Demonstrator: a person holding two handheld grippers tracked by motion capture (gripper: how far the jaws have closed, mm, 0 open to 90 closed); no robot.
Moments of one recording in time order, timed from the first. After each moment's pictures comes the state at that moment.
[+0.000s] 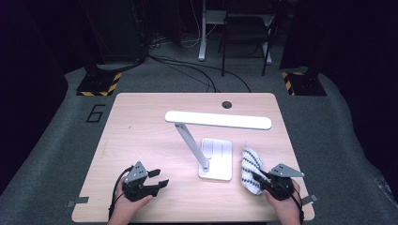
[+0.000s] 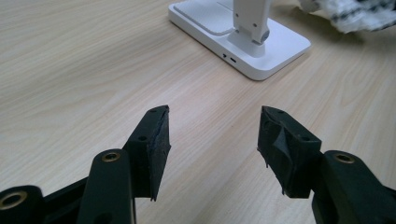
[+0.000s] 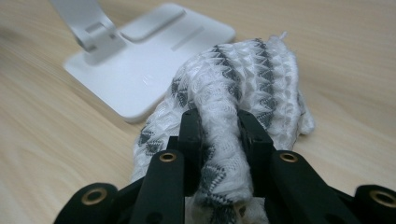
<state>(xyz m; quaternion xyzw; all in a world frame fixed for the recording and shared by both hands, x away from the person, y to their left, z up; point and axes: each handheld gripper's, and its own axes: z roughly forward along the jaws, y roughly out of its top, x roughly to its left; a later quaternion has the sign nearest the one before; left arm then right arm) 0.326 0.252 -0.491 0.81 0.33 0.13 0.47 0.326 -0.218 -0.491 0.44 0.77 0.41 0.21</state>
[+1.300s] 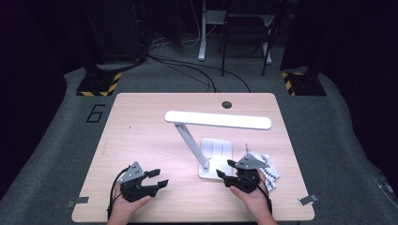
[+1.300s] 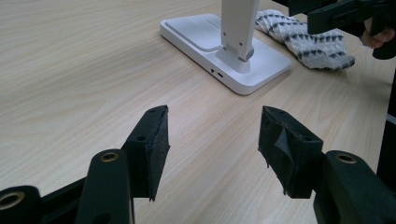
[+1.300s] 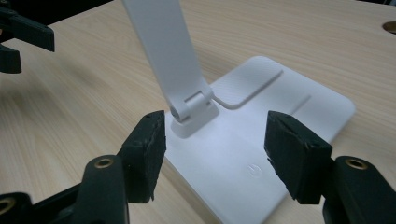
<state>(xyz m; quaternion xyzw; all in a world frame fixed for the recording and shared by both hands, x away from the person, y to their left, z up) 0.323 0.258 -0.489 0.79 0.33 0.12 0.50 0.350 -0.118 -0.480 0.36 0.78 0.48 0.17</state>
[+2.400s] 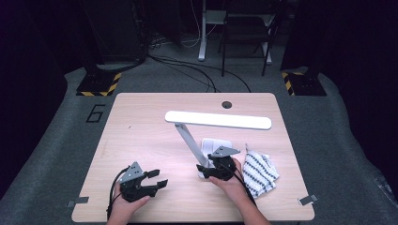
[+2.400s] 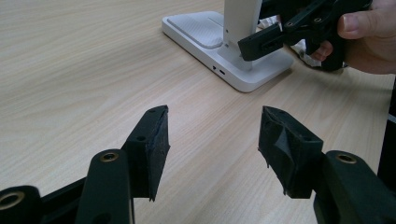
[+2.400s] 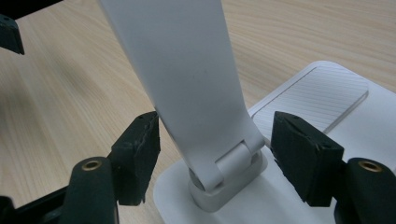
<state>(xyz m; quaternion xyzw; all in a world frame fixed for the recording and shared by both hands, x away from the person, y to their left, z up) 0.323 0.260 -0.490 0.79 0.34 0.11 0.50 0.399 -0.060 -0.504 0.35 0.81 0.46 0.12</state>
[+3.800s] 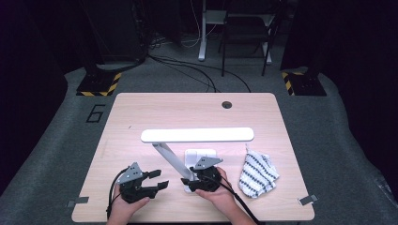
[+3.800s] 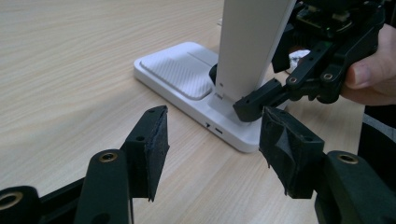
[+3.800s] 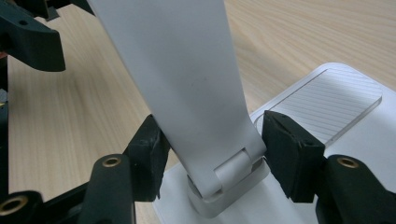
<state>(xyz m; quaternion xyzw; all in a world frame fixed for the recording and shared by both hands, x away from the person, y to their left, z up) 0.319 0.260 -0.485 0.78 0.31 0.11 0.53 0.364 -0.012 -0.502 0.28 0.84 0.46 0.08</state>
